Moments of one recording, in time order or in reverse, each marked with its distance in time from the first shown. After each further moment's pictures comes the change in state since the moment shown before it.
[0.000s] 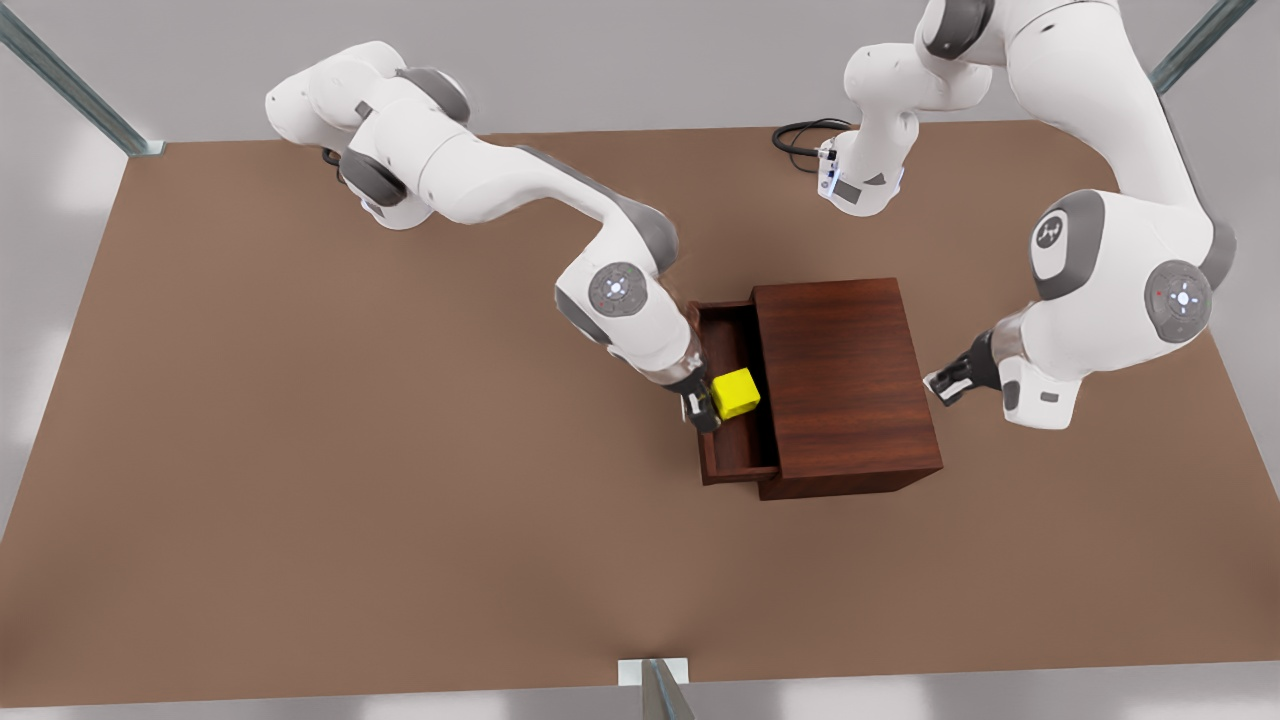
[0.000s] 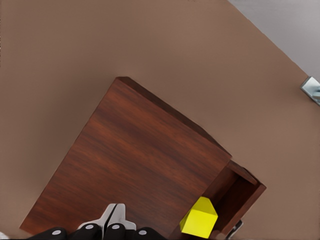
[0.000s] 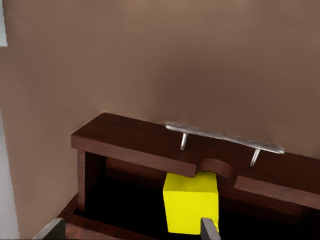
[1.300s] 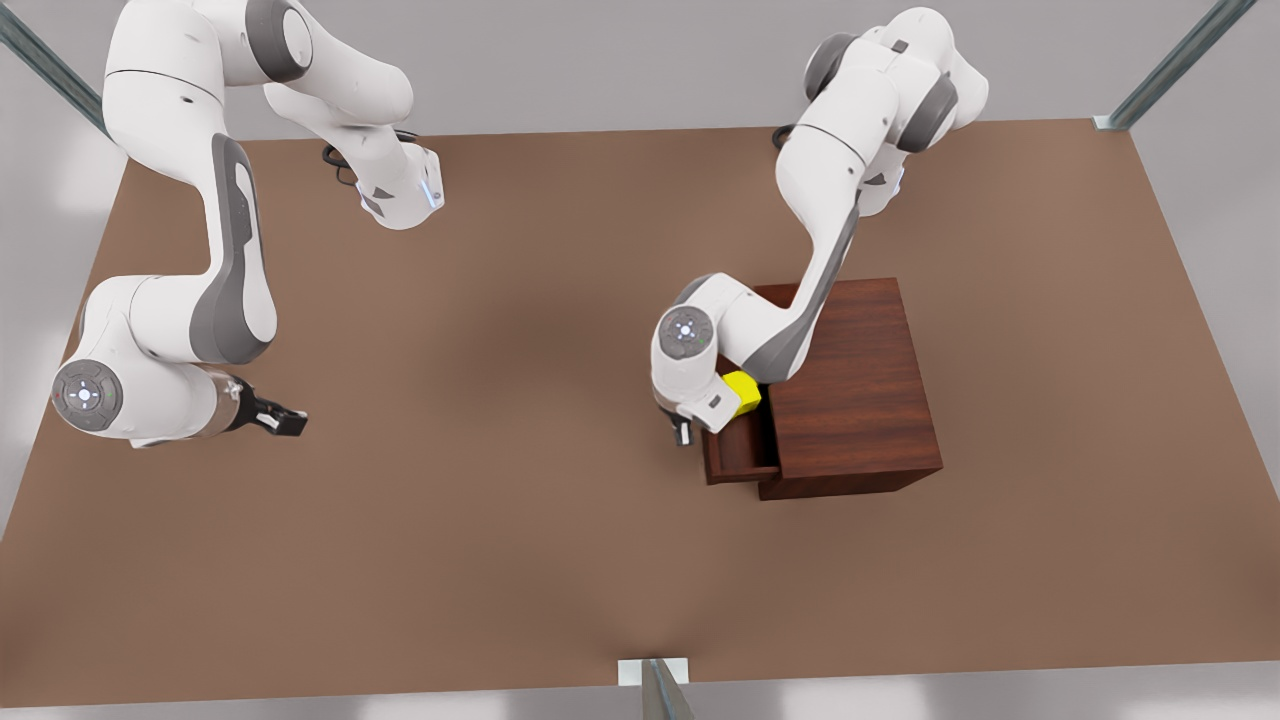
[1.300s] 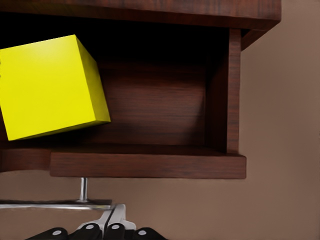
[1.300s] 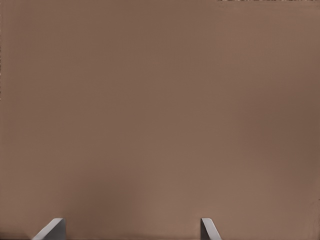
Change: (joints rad) left arm -0.569 0.388 0.040 -0.016 0.266 0.547 -1.546; right arm -0.606 -0.544 -0.307 -0.643 0.039 -0.510 -1.692
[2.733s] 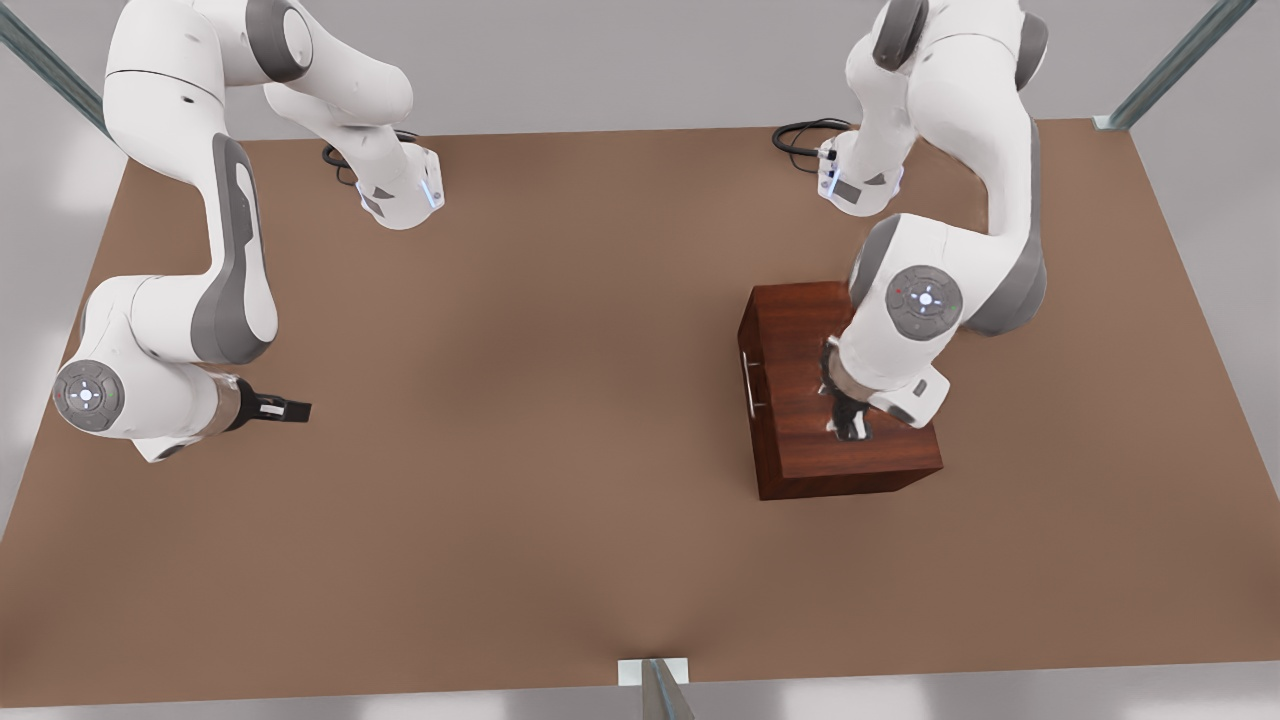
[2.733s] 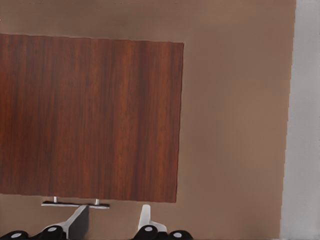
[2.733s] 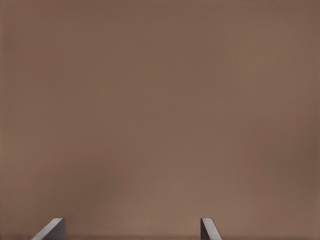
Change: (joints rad) left arm 0.281 -0.307 0.066 0.061 -0.098 -0.408 0.378; right arm 0.000 0.000 0.000 0.000 -0.002 -0.003 -0.269
